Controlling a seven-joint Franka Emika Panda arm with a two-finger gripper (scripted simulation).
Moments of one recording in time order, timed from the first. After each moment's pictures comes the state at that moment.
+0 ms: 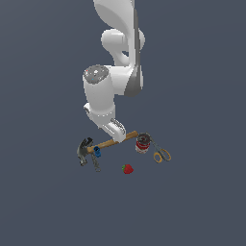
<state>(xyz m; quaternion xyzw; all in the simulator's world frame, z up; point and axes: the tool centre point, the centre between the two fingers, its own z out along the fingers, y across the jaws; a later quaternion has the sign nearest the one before) -0.011 -0.070 0.139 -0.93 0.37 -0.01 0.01</state>
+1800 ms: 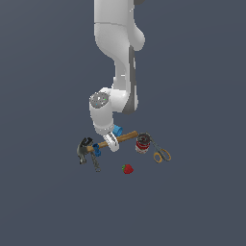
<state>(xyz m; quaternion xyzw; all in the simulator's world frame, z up) -0.042 -0.085 0.026 -0.88 0.48 0.00 0.00</state>
